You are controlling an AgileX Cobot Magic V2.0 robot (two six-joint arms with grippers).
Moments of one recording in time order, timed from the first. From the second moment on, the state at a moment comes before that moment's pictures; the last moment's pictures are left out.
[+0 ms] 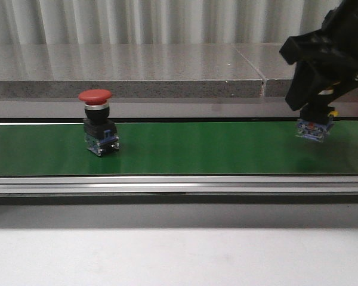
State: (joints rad) left arm -0.06 0.49 -0.53 -0.22 0.48 0.19; right arm 0.20 1.49 -1.02 0.31 0.55 -0.30
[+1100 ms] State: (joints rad) left arm -0.06 0.49 -0.53 -0.22 0.48 0.19; right arm -0.68 1.35 -1.04 0.29 0.66 -0.13
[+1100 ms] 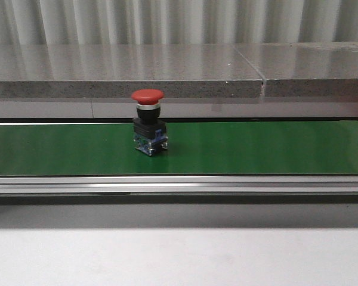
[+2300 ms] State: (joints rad) left arm -0.06 0.49 -0.53 -0.22 0.48 0.19; right arm -0.78 1.77 -1.05 0.29 0.50 -0.12
